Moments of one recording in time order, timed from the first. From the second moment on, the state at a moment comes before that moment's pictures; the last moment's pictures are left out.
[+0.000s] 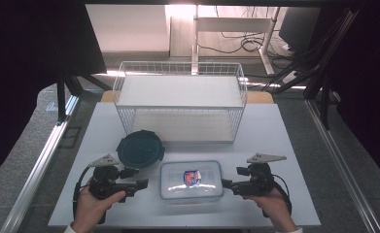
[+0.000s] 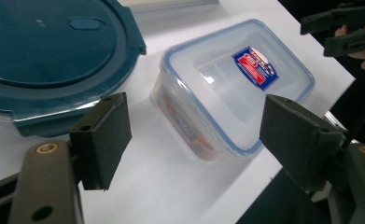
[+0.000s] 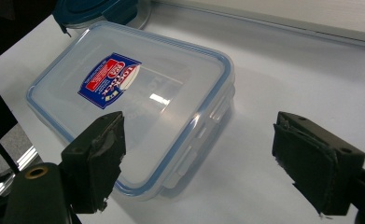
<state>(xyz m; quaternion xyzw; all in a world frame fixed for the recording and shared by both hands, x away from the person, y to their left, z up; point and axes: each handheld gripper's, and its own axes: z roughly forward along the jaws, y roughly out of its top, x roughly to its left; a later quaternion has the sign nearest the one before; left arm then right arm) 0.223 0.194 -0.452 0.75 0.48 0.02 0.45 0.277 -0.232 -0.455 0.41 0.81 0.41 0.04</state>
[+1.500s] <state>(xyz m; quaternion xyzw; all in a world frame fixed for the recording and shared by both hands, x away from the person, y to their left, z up) 0.245 0.127 -0.499 0.73 0.54 -0.07 0.41 0.294 -0.208 -0.494 0.46 0.79 0.40 -0.06</state>
